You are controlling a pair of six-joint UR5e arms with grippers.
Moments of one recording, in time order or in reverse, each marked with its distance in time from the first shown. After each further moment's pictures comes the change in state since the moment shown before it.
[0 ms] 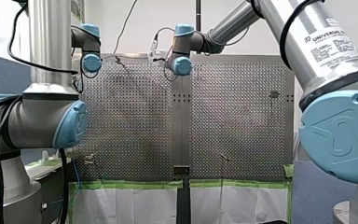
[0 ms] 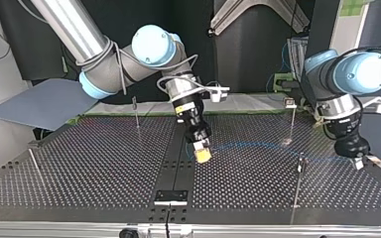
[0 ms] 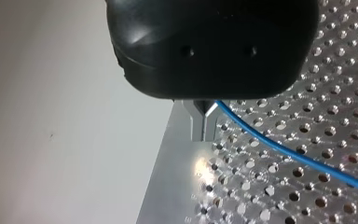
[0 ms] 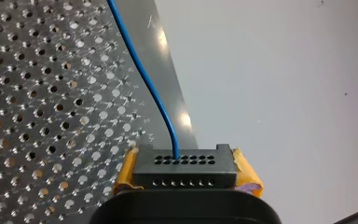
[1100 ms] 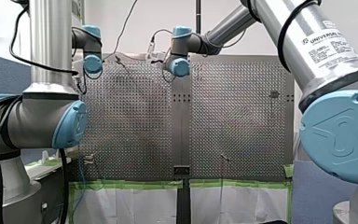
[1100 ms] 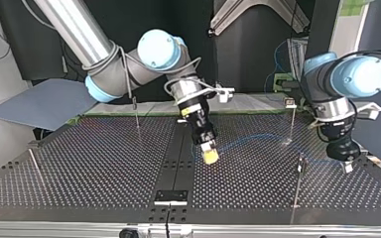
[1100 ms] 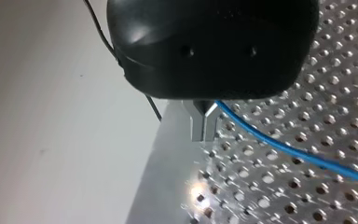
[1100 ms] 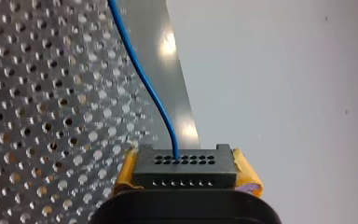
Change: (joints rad) left arm -0.010 -0.011 0.015 -0.011 0.066 -0.024; right arm 0.012 0.032 -0.043 0.009 -0.031 -0.042
